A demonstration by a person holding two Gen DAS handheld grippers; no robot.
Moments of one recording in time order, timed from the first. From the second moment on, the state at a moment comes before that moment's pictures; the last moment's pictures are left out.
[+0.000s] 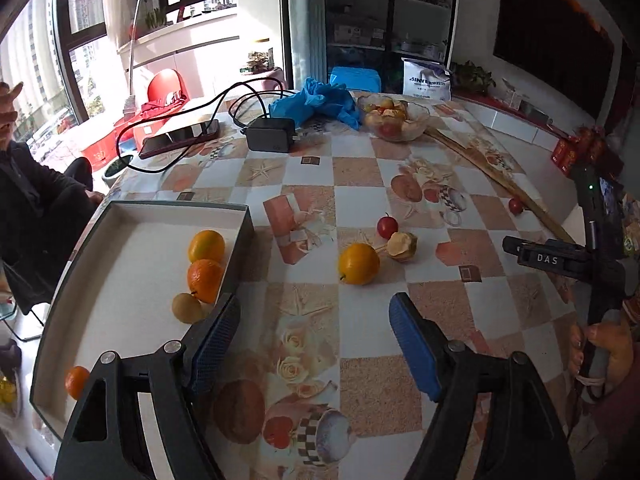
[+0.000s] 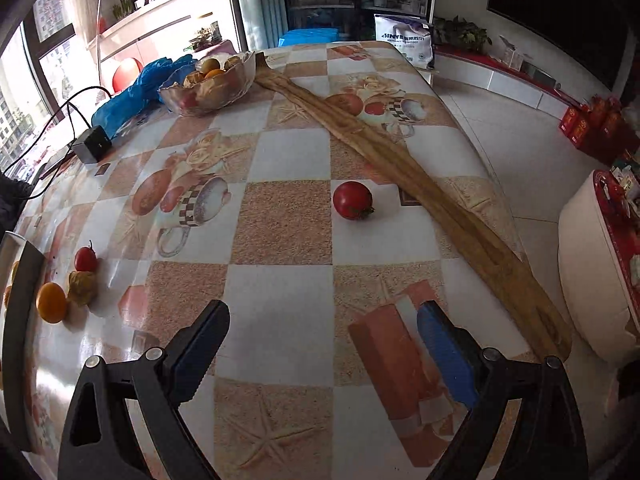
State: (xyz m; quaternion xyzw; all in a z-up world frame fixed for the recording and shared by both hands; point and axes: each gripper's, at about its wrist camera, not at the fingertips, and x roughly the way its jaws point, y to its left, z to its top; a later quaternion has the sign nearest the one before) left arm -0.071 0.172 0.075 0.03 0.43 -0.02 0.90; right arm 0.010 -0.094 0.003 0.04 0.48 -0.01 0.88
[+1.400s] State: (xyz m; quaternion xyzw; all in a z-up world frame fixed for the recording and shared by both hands) left arm -0.143 0.148 0.009 0.01 0.40 0.00 0.91; right arm -0.136 -0.075 -0.002 0.07 0.40 0.03 0.91
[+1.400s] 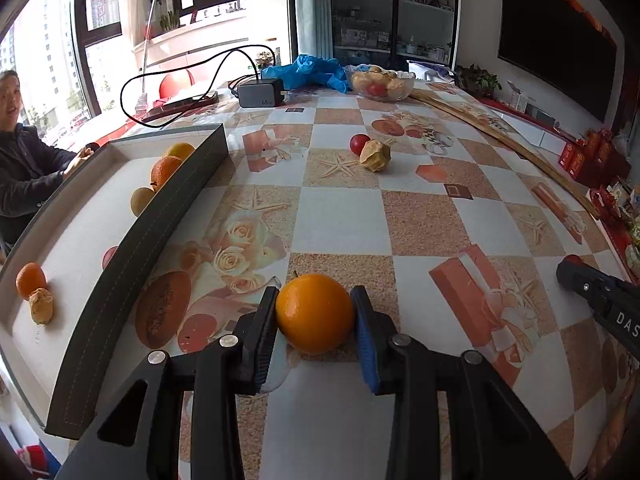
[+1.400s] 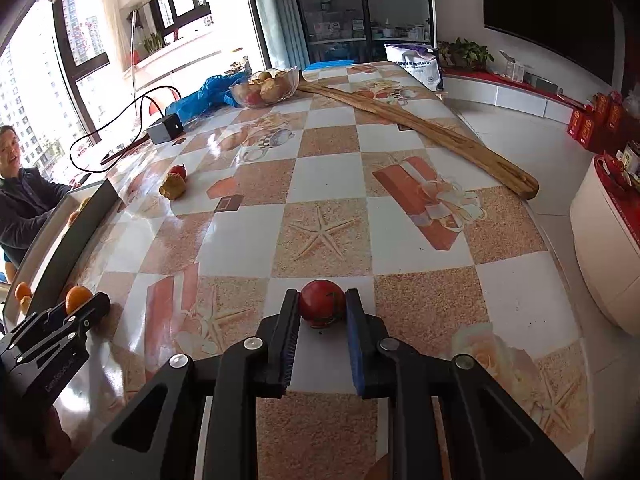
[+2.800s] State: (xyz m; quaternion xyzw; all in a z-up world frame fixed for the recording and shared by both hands) left arm -0.146 0.148 0.008 0.01 0.40 0.00 0.92; right arm -0.136 -0.061 -0.003 0.02 0.41 0.01 0.91
